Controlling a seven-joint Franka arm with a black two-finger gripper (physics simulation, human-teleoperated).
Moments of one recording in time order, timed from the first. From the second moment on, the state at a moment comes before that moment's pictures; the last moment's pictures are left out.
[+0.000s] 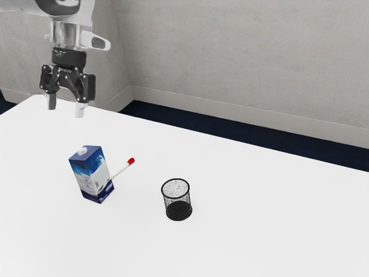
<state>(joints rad) -0.18 0.06 0.21 -1.44 0.04 1.01 0.03</state>
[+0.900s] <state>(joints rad) -0.11 0.46 0.25 -1.48 0.03 1.86 0.14</state>
